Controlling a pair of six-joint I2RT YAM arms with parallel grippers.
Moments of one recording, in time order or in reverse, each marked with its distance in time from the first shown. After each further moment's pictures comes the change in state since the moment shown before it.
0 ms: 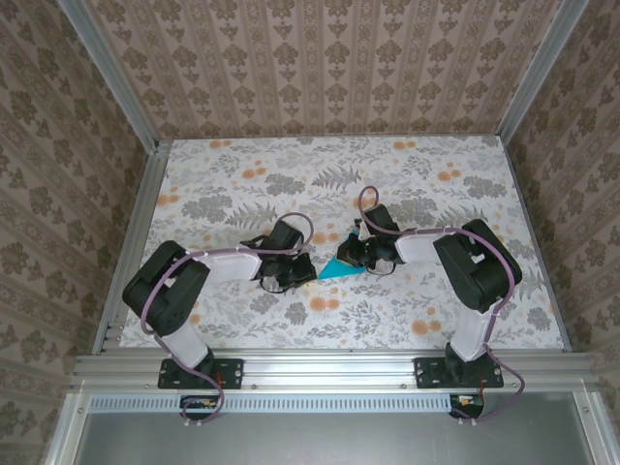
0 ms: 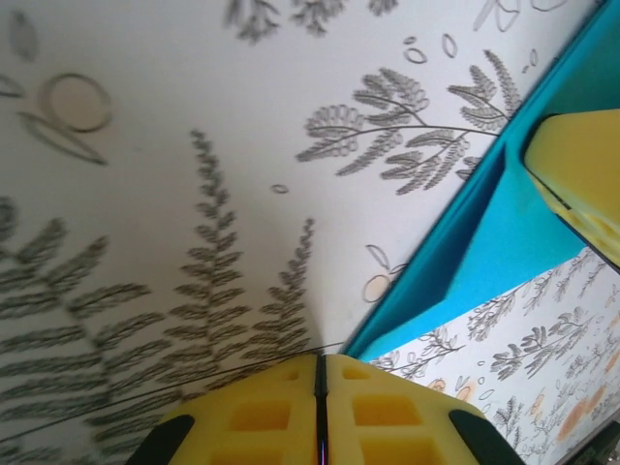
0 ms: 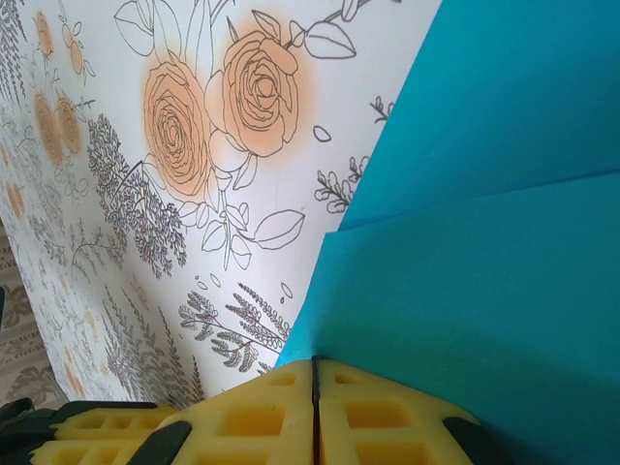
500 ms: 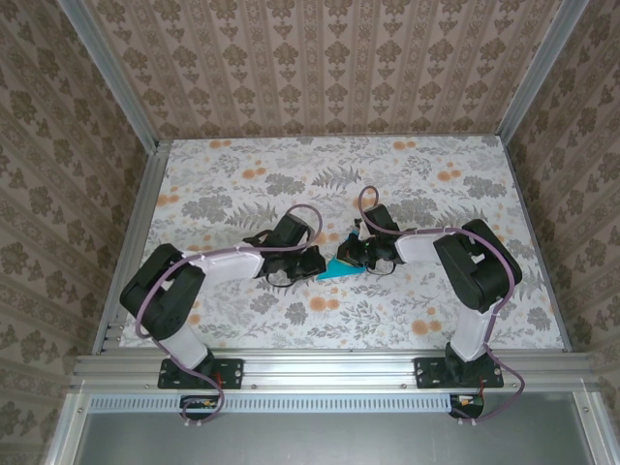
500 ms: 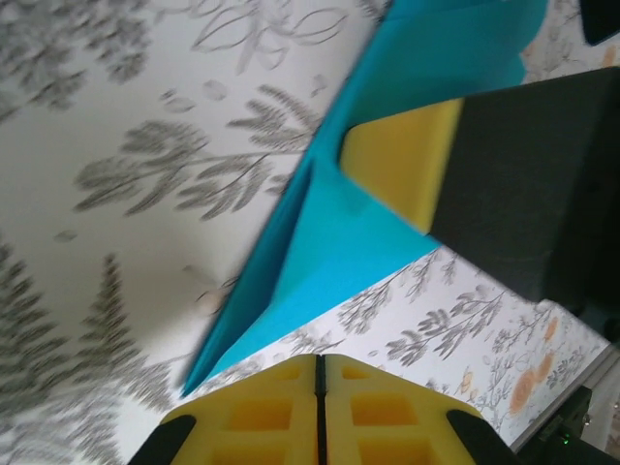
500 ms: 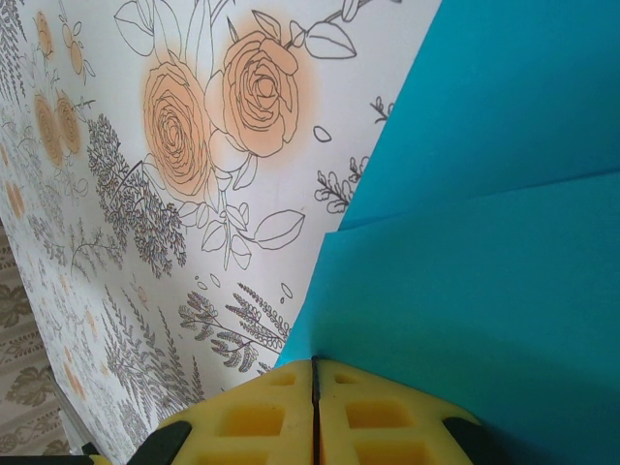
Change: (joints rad) left arm -0.042 -0.012 0.076 0.034 0.015 0.067; right arm 0.000 0.000 0.000 0.001 0.000 0.000
